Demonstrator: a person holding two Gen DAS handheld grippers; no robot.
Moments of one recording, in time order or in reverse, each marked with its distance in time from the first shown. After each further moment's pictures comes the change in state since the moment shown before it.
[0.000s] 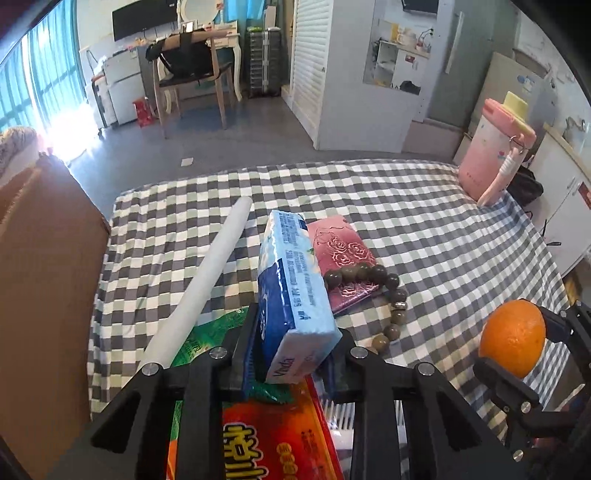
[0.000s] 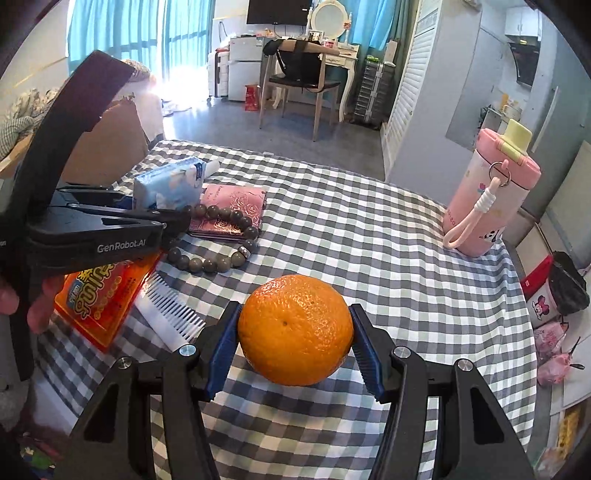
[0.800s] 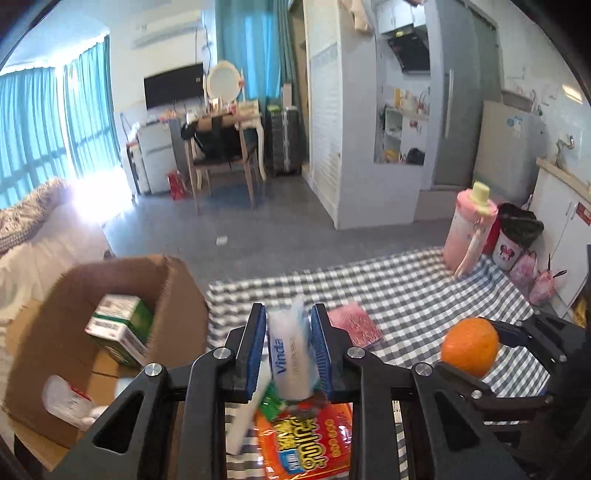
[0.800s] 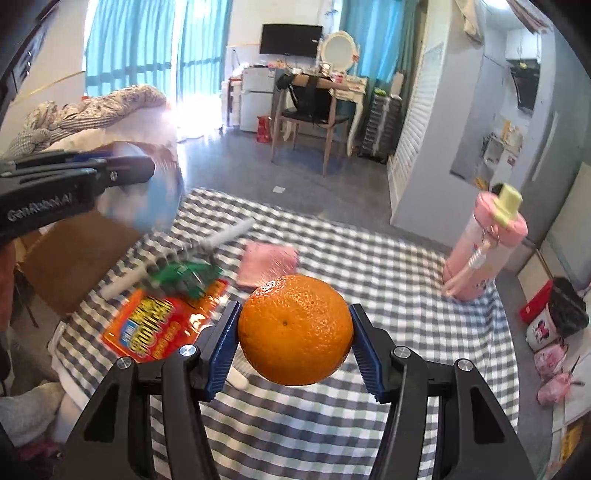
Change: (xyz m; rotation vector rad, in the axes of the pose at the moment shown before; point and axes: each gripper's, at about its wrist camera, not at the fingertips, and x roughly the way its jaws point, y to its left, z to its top) left arm -0.140 0.027 0.008 0.015 -0.323 0.108; right arm -0.051 0.034 0.034 -0.036 -0.140 0.026
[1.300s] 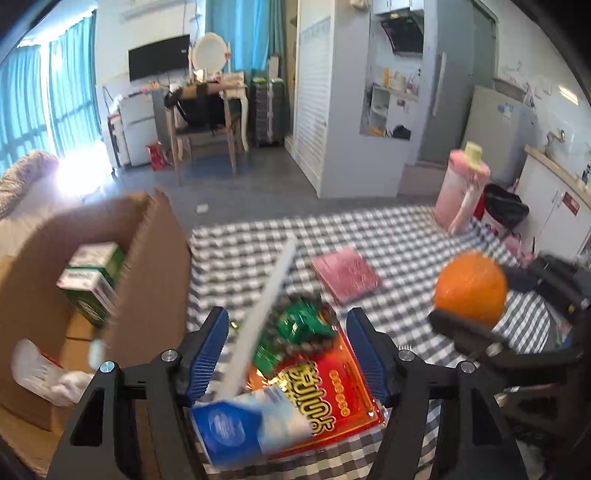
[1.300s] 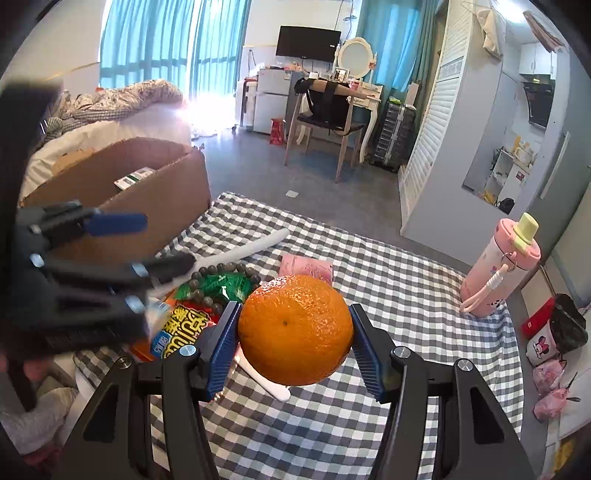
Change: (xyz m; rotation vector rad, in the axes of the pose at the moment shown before) left arm 0.040 0.002 -0.055 -0.009 0.162 -0.096; right arm 0.002 0.030 0.005 -0.040 0.014 0.004
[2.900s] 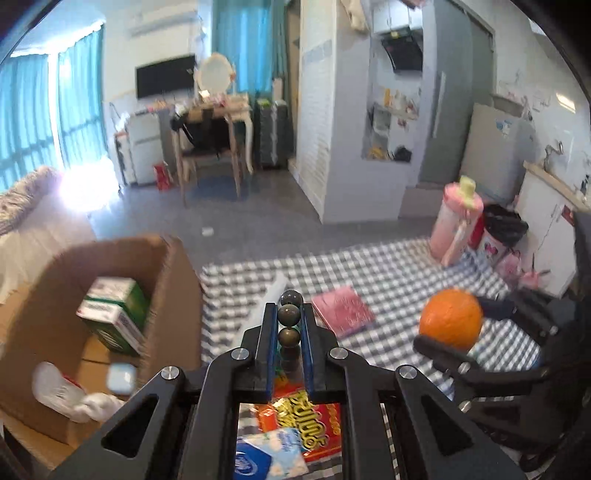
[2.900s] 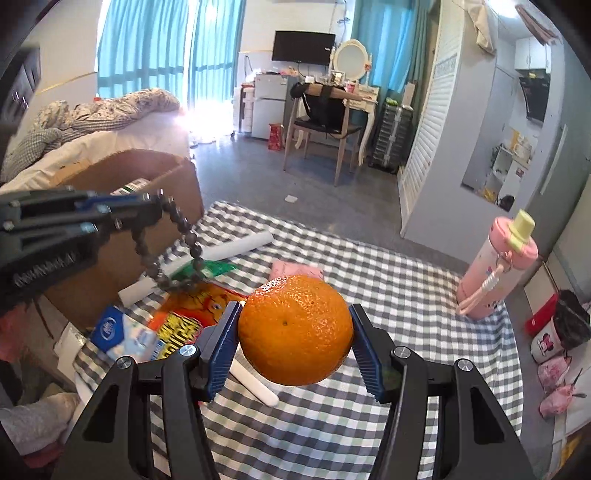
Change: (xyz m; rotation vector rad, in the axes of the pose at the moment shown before) left arm -0.059 0.006 0.037 -0.009 -0.147 0.028; right arm -0.009 -0.009 0.007 0.012 -0.038 0.026
